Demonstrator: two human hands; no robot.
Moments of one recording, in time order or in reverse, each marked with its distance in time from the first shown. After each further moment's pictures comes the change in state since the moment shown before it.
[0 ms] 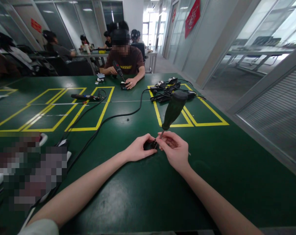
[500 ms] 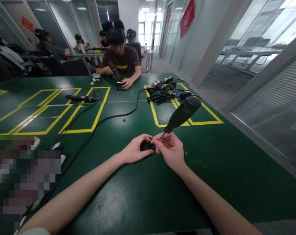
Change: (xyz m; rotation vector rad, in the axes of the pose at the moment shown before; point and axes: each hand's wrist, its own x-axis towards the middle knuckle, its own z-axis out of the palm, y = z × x) left_hand 0.000 -0.003 0.000 -0.018 0.033 0.063; right_hand -0.002 0.001 0.002 0.047 -0.049 0.036
